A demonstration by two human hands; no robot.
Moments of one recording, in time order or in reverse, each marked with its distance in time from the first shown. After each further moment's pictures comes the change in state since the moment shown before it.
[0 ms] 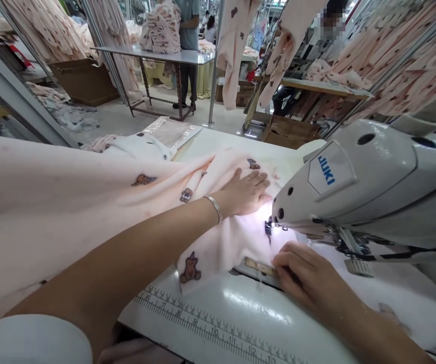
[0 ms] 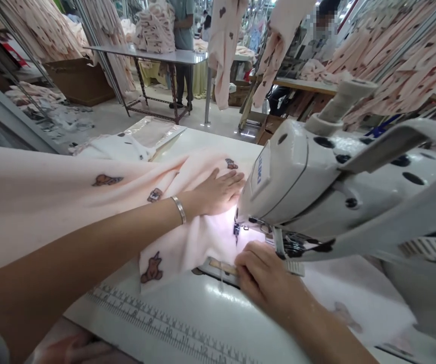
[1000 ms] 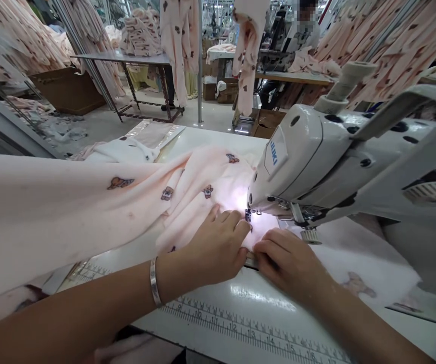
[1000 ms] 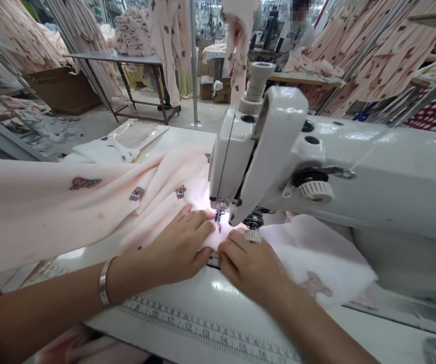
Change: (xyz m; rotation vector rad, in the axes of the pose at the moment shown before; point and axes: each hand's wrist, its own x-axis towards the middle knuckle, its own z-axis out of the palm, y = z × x) left_hand -0.106 0.086 -0.014 -0.094 0.121 0.030; right_hand -0.014 -0.003 0.009 -0.083 0.125 0.019
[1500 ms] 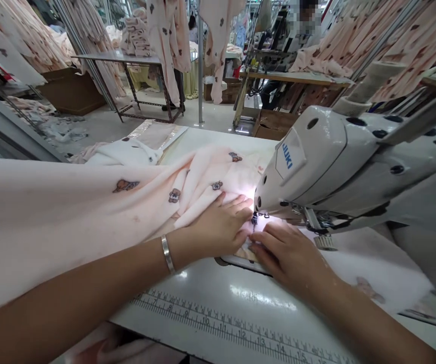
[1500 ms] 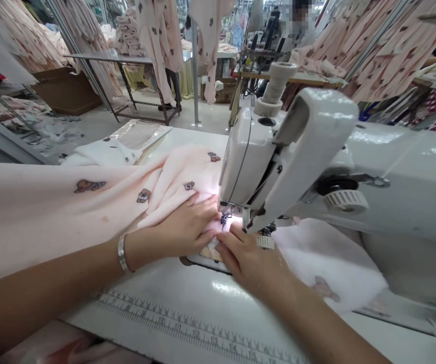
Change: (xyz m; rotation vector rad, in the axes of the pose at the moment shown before) left_hand 0.022 -0.033 -0.008 -0.074 -0.047 0.045; right_hand 0.012 0.000 0.001 -0.095 -0.187 0.134
